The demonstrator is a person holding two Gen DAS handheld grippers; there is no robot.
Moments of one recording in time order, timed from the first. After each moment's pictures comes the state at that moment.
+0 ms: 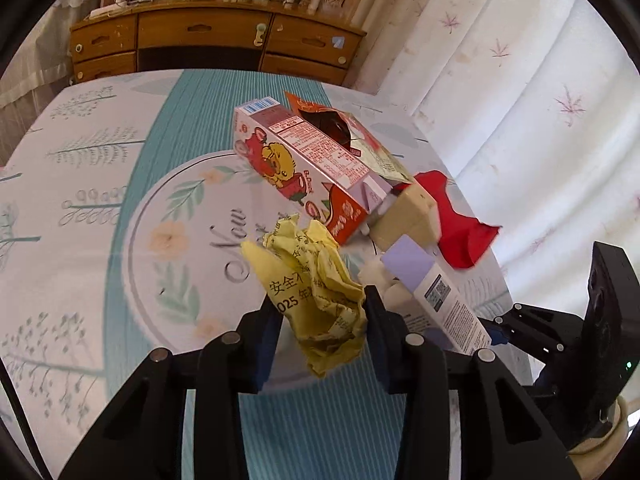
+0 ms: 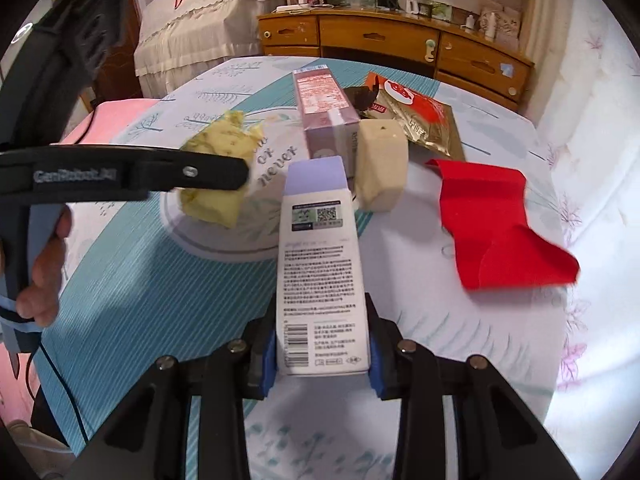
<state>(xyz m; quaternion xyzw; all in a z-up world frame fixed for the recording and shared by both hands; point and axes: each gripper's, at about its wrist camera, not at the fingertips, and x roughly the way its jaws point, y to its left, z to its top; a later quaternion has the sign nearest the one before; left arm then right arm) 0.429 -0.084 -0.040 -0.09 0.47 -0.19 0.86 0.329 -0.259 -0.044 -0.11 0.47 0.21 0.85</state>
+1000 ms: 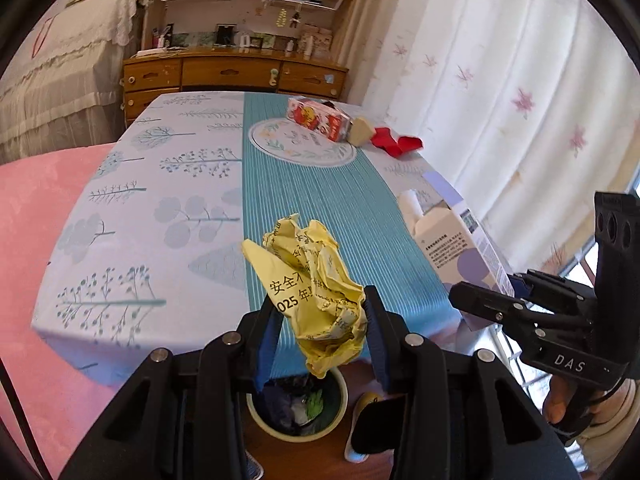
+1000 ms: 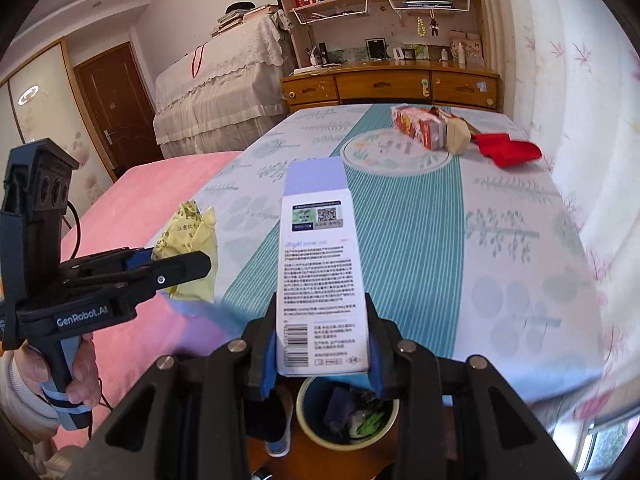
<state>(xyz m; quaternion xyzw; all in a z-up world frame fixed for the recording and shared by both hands) 0.094 0.027 -0.008 -0.06 0.39 -0.18 0.90 0.045 -0.186 -0.005 0.01 0.38 0.21 0.90</state>
